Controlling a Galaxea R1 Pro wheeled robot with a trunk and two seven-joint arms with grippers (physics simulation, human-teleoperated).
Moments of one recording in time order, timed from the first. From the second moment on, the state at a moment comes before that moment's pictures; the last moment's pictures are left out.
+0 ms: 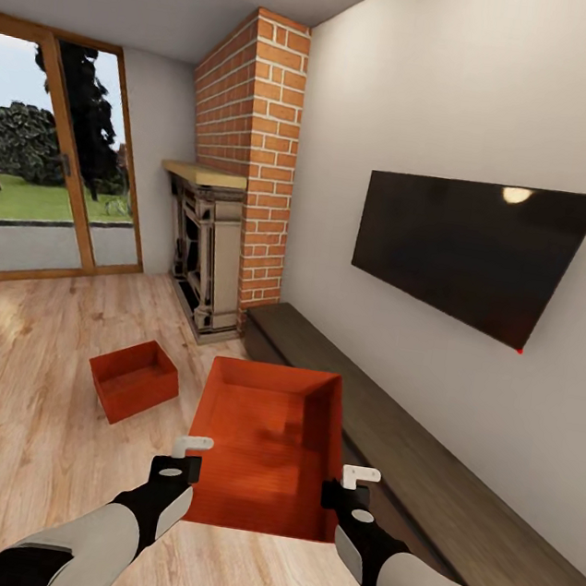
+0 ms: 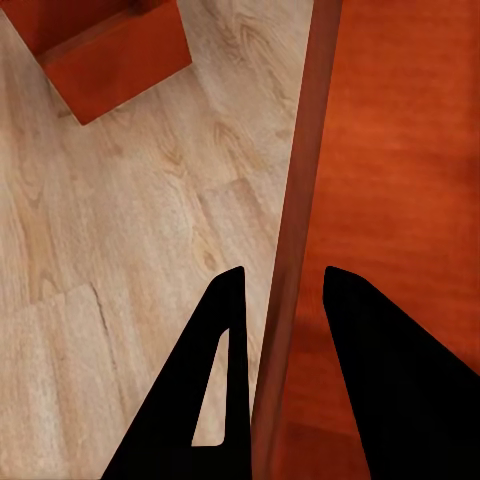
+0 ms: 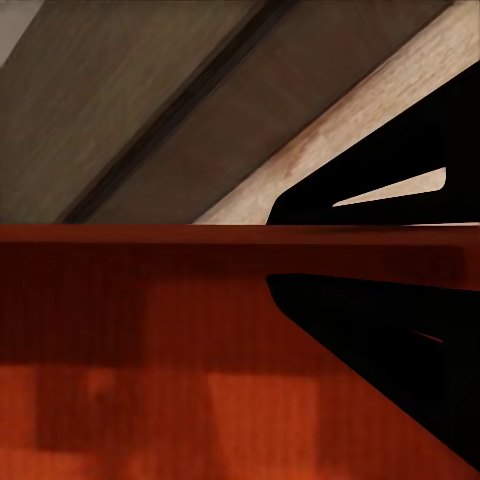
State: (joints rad) left arm -0.76 -0.14 0.05 -0.17 -0.03 -0.01 0.36; right arm -0.76 0.12 0.14 -0.08 -0.10 -0.18 -0.17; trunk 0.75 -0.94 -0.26
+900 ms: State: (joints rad) left arm -0.76 -0.14 0.05 -0.17 -0.03 -0.01 0.36; right arm -0.76 0.12 0.14 -0.08 -0.10 -0.18 -0.17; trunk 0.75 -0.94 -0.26
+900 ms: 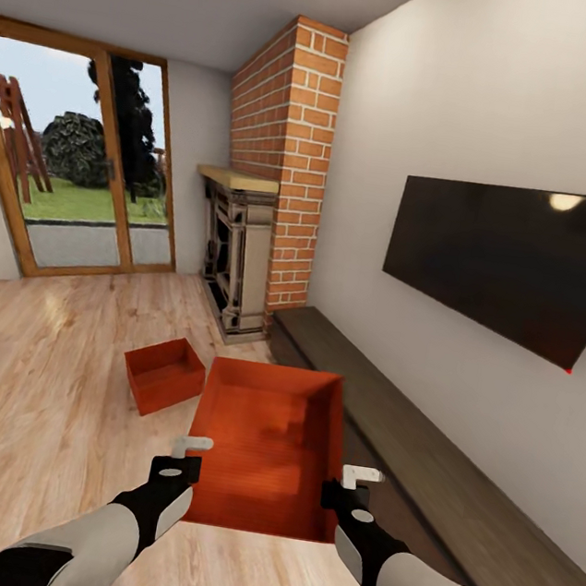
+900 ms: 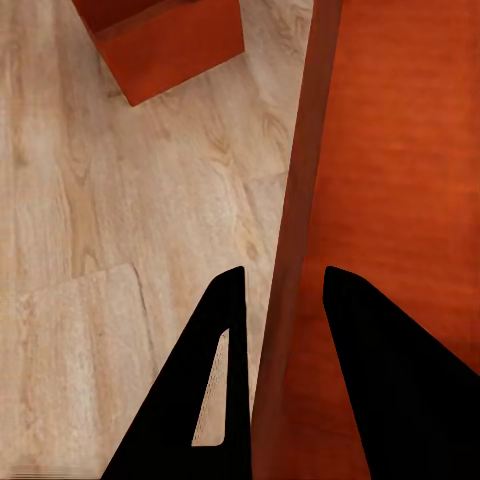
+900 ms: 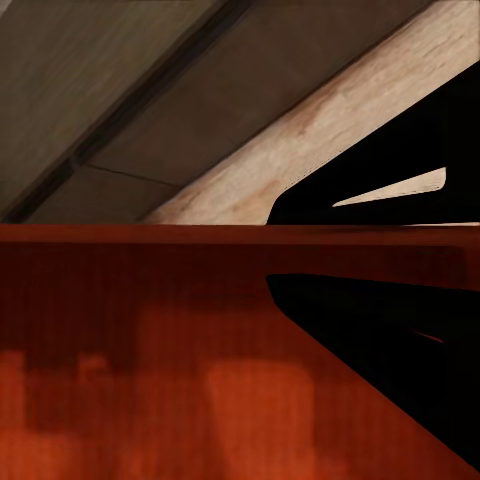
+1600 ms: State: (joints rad) left arm -0.76 -0.14 0.05 -0.17 -0.03 -0.01 0.36; right arm -0.76 0.12 0.14 -0.08 -0.10 -0.18 -0.17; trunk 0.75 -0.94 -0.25
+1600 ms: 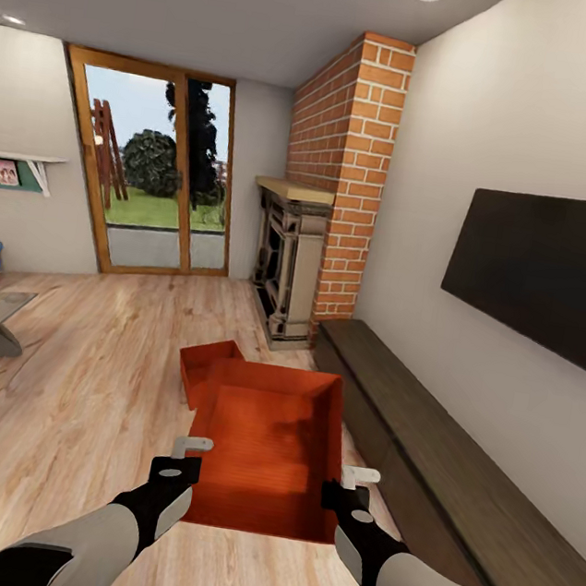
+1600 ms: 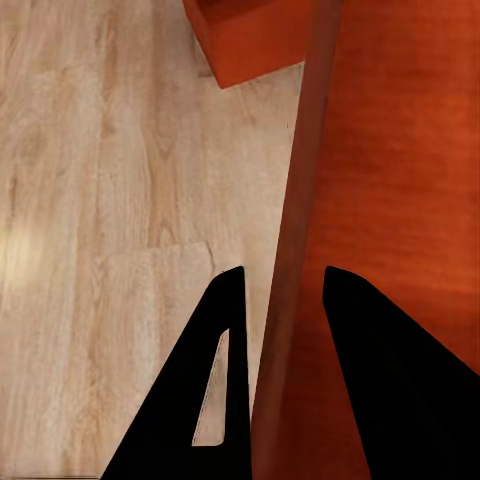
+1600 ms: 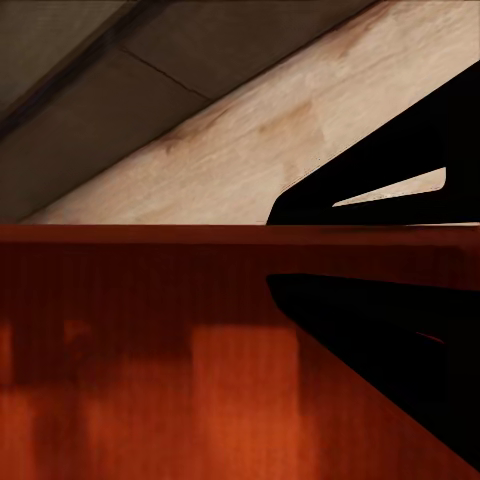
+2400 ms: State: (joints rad) left arm -0.76 -0.14 0.05 -0.17 -0.03 -0.01 0.36; right arm -0.76 0.12 0.14 -0.08 -0.10 -0.18 -0.17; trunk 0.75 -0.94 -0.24
